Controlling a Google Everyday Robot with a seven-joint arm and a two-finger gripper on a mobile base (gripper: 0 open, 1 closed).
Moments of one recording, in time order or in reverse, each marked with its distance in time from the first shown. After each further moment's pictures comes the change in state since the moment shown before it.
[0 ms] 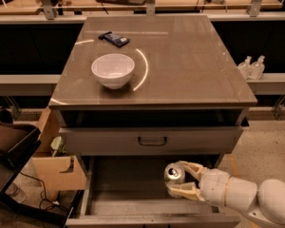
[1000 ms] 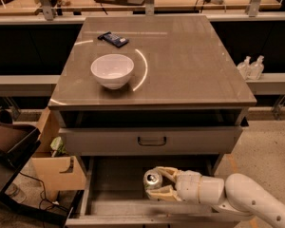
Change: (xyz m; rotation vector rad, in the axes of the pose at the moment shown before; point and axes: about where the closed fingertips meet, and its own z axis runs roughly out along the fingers) arm 0.031 0.030 0.079 -0.152 -0.035 -0.013
